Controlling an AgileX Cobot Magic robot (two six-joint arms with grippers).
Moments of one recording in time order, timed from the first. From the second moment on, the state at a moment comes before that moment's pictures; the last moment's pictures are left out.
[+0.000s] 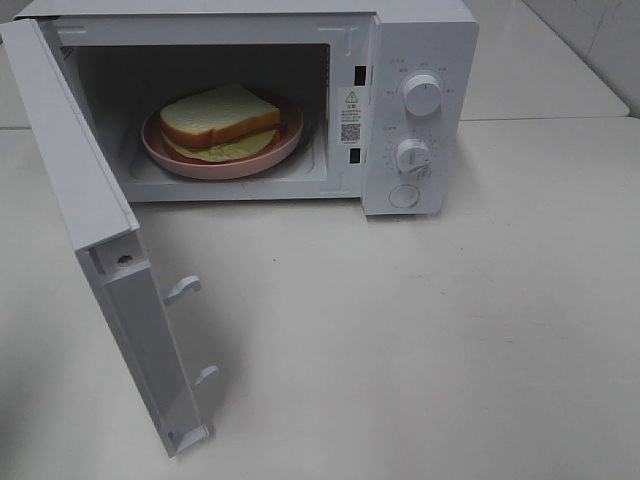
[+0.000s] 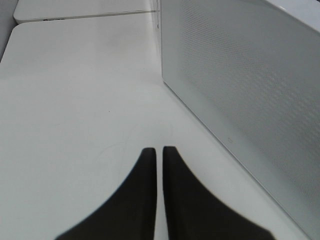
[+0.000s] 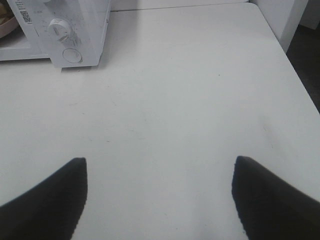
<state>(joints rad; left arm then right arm) -0.05 0.56 -0.53 -0.04 0.62 0.07 0.08 0.00 -0.51 -0.09 1.05 0.13</state>
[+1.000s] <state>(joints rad) -0.13 1.19 -0.36 0.09 -0.44 0.06 0.08 0.00 -0.51 -0.09 1.05 0.13</state>
